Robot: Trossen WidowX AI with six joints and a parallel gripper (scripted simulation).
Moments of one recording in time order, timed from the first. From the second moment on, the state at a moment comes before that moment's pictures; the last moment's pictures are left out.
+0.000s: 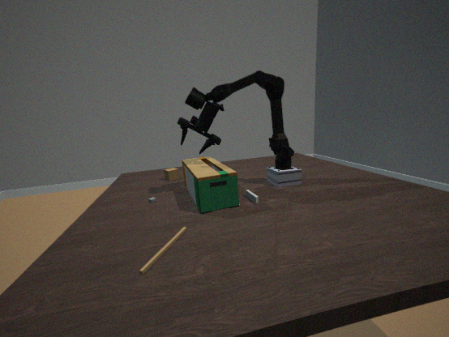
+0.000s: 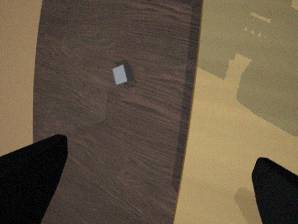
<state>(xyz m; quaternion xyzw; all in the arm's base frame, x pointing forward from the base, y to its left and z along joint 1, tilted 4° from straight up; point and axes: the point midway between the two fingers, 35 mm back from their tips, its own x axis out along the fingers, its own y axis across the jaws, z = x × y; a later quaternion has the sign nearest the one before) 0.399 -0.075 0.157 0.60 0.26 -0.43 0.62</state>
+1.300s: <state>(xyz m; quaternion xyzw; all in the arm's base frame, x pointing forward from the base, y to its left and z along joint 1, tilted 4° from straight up) 0.292 -0.077 0.100 0.59 0.54 -0.45 0.40</state>
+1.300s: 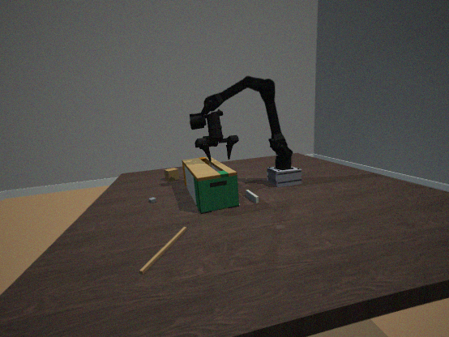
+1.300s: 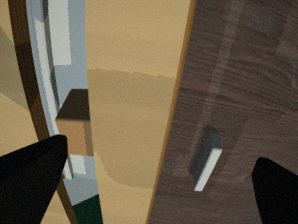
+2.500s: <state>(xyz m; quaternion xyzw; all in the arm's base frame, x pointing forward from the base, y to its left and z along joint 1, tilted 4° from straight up) 0.290 -0.081 0.048 0.59 0.54 -0.45 0.40</state>
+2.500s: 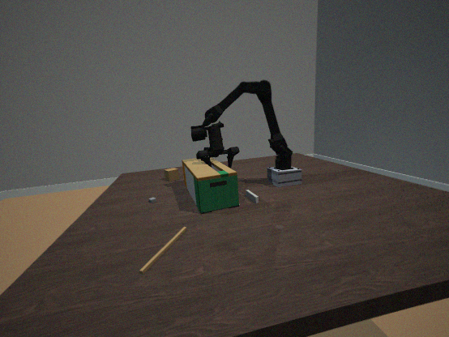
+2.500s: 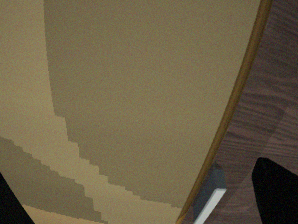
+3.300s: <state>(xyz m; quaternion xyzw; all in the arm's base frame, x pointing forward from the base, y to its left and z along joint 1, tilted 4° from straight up) 0.295 -0.035 0.046 0.59 0.54 -0.45 0.40</state>
